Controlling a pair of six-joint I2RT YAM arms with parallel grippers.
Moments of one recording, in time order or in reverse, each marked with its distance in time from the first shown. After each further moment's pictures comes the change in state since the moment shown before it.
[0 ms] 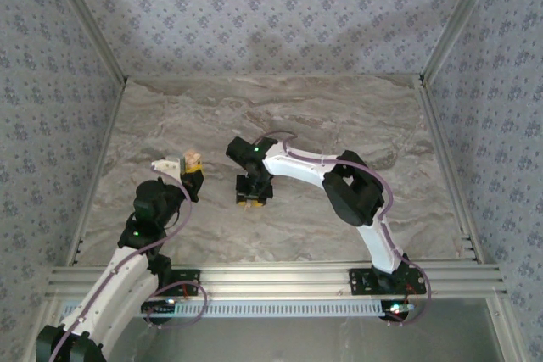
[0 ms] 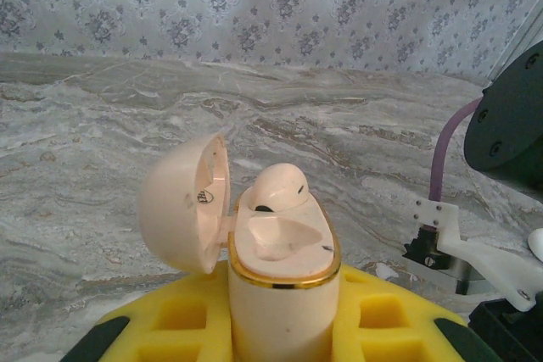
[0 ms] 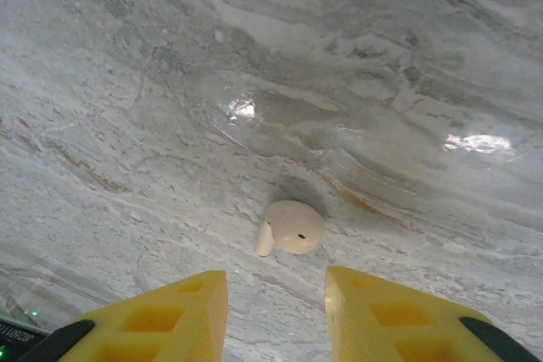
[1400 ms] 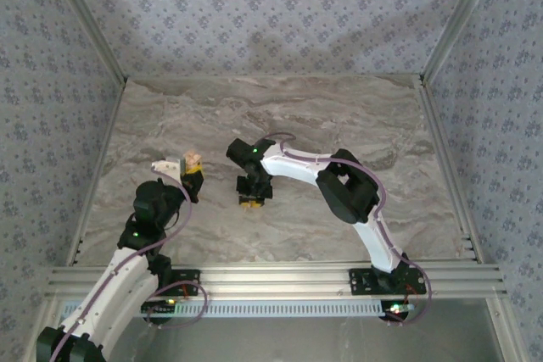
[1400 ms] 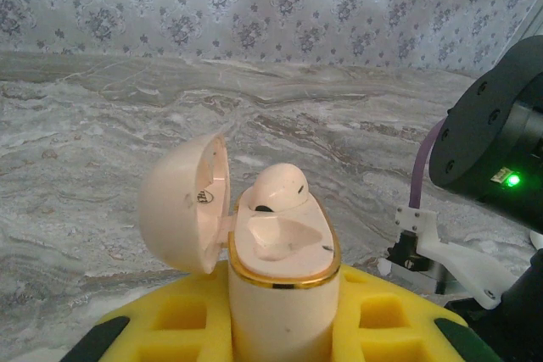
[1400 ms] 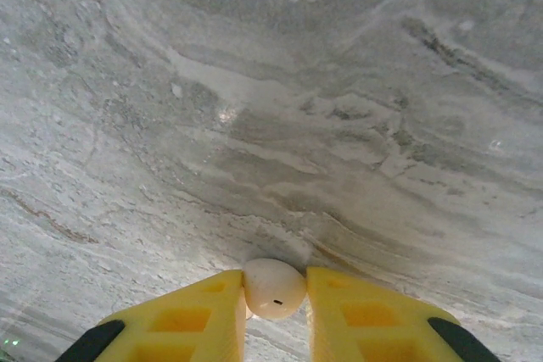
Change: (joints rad) left arm 0.000 -0.013 -0.003 -0.016 0.000 0.010; right arm -0.013 0.050 0.005 0.019 0.015 -0.006
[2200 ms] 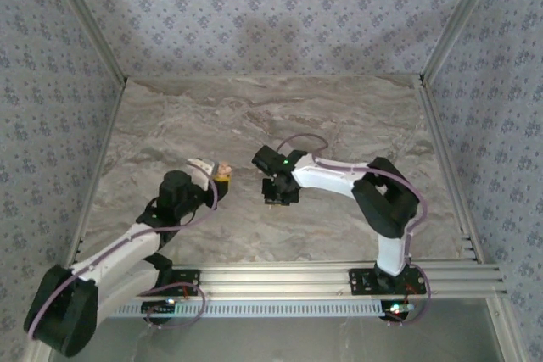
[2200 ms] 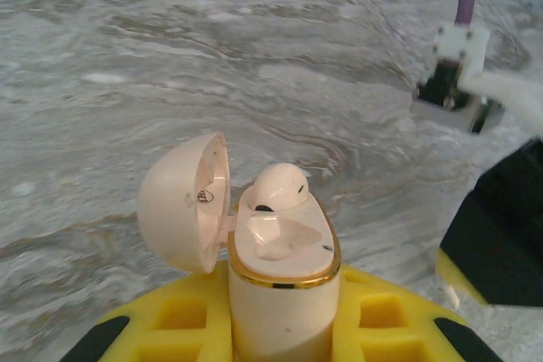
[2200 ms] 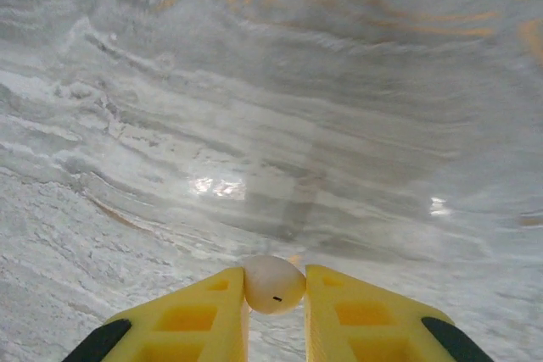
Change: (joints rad) left arm -0.179 0.398 0.060 0.127 0.137 0.094; right arm -0.040 -0.354 -0.456 0.224 0.217 -0.014
